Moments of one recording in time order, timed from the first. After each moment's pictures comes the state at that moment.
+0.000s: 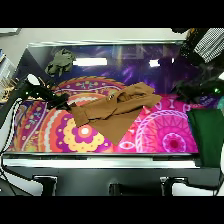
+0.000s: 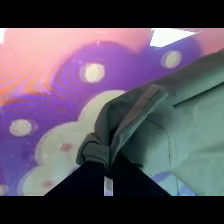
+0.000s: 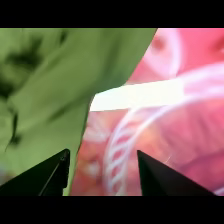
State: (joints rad) left arm 0.04 -1.78 1.55 1.15 -1.40 -1.65; right arm -0.28 -1.46 1.40 -0.99 1.39 1.55
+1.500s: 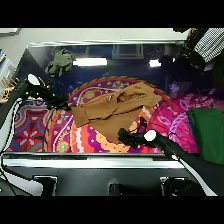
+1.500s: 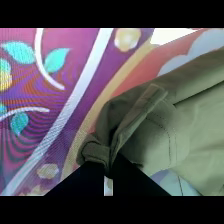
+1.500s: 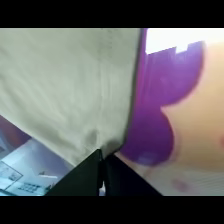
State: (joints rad) left arm 0.04 -1.78 1.55 1.15 -1.41 -1.65; right arm 0.54 -1.27 0.56 -0.53 0.50 1.76
